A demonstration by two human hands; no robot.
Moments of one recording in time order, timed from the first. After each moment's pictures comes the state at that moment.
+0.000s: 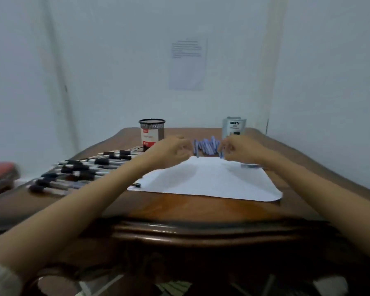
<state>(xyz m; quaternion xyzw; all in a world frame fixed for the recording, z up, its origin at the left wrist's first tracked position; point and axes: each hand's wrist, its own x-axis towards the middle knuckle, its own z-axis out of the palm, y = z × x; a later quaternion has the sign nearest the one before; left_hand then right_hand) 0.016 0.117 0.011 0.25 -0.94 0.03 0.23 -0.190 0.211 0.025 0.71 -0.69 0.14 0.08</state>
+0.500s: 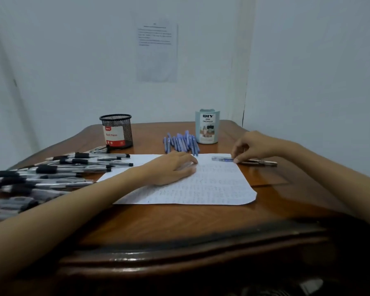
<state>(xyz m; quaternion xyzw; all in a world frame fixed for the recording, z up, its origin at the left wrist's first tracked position) -0.053 0.120 -0.022 0.19 -0.98 -0.03 0.09 -0.296 0.221 0.019 0.70 -0.70 0.10 -0.05</state>
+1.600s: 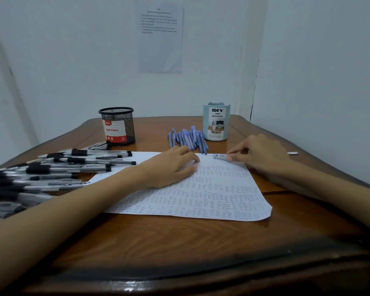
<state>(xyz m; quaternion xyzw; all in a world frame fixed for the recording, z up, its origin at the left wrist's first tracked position) -0.046 0.108 -0.023 0.19 -0.98 0.00 0.09 -0.261 0.212 -0.009 0.62 -0.75 0.18 0.10</state>
